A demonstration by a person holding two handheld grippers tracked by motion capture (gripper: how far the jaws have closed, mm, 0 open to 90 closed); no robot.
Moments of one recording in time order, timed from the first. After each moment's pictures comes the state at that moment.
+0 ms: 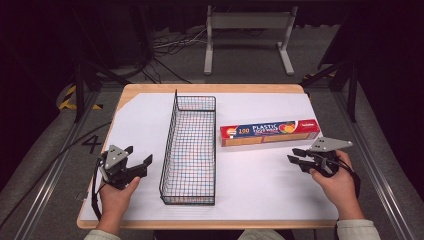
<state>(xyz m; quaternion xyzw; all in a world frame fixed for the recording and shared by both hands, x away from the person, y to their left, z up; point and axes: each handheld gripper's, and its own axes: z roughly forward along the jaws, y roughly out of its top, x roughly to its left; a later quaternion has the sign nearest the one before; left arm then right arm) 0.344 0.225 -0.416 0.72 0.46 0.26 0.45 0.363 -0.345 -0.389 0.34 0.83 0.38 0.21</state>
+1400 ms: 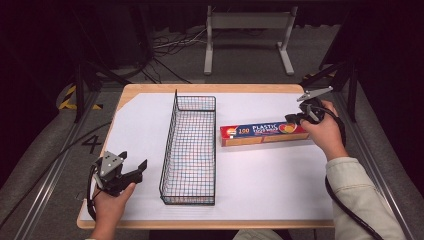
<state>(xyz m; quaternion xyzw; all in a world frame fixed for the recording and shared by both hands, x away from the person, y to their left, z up) 0.327 0.234 -0.417 0.72 0.47 0.28 0.43 0.489 -0.337 -0.343 0.40 0.84 0.31 0.18</state>
